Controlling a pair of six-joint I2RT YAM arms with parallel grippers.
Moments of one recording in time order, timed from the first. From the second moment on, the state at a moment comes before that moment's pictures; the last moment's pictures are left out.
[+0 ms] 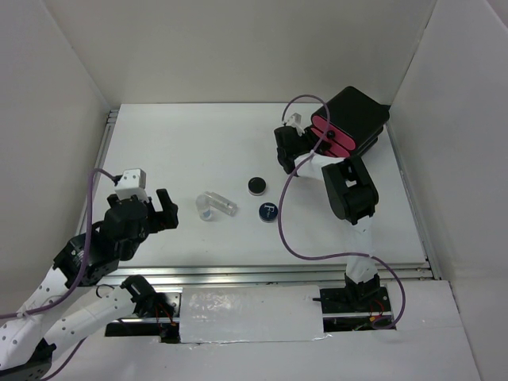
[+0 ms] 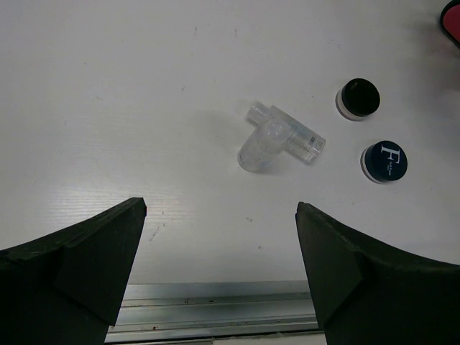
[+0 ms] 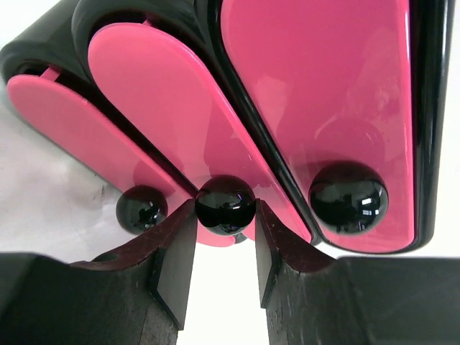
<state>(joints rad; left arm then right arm) -0.73 0.60 0.94 -0.90 -0.59 -0.56 0.40 2.16 1.41 0.17 1.14 -0.54</state>
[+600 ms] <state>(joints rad) -0.73 0.58 0.94 -0.90 -0.59 -0.56 0.57 2.12 1.38 -0.09 1.23 -0.27</state>
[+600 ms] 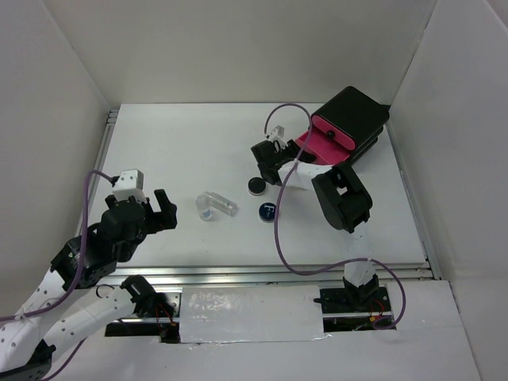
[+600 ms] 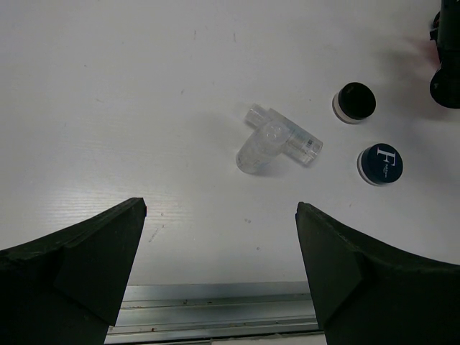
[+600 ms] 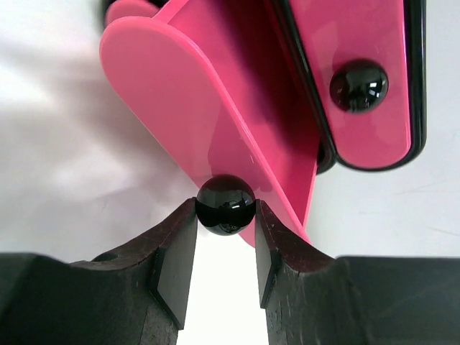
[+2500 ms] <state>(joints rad) -0.73 0.63 0.94 -0.94 -0.67 -0.61 0.64 2.09 1.55 -0.52 0.19 0.41</state>
